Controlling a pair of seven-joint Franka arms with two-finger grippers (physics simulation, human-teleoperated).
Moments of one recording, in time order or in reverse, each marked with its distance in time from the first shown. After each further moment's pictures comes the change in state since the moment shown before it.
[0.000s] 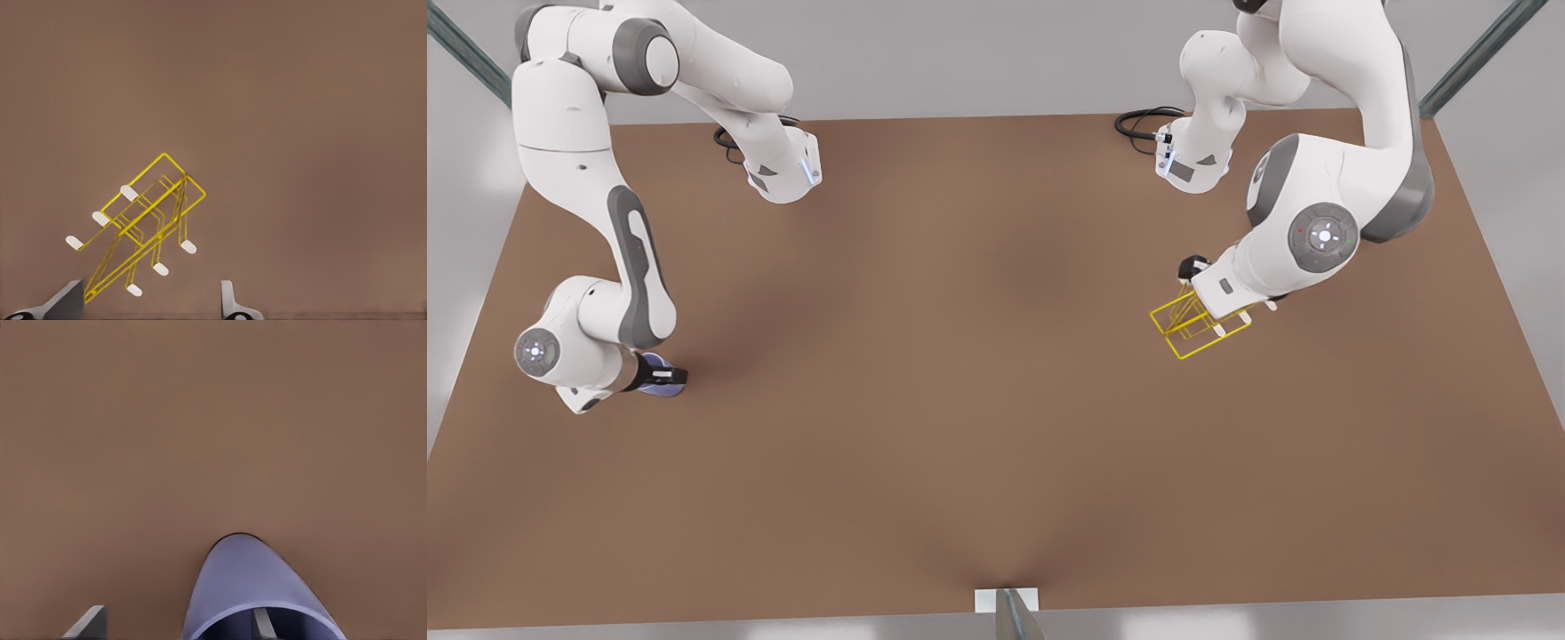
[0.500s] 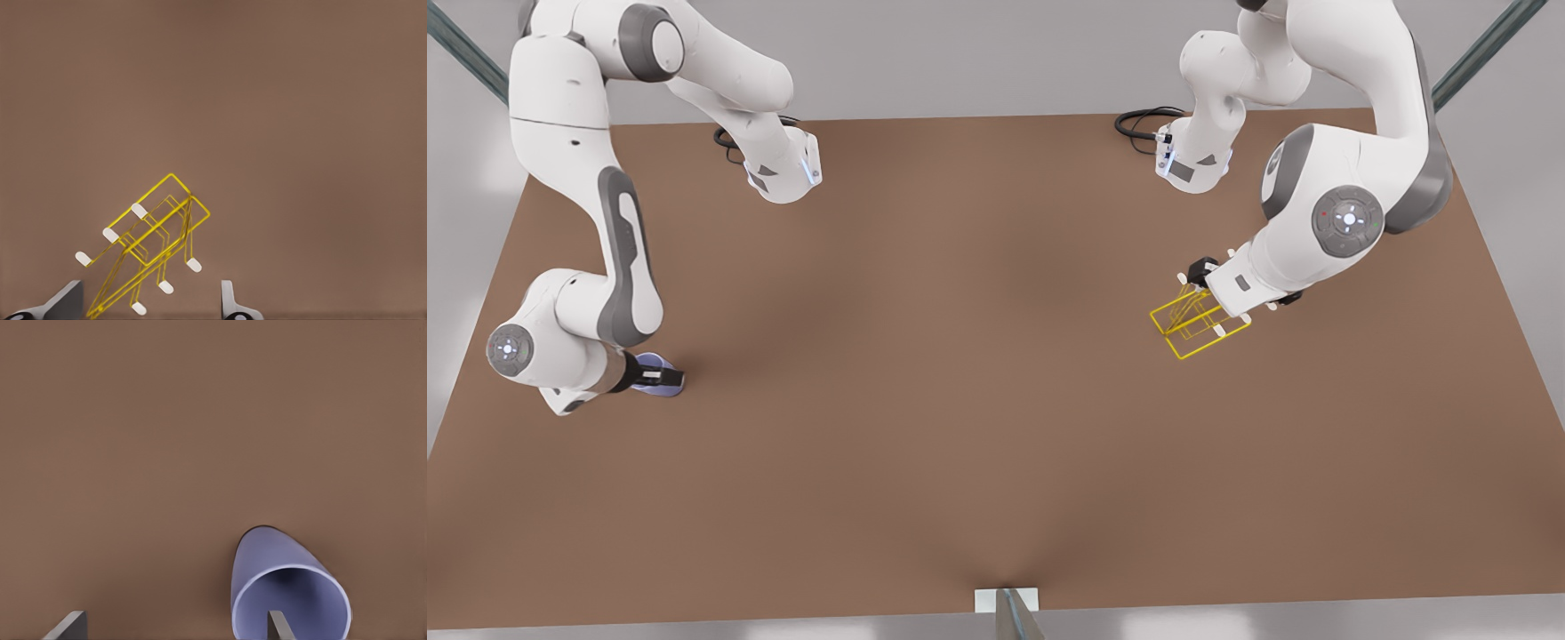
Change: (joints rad) left arm 0.013 -0.015 0.007 0.011 0.001 0.057 -0.002; right arm 0.028 -0.054 0.002 0.086 0.055 -0.148 0.043
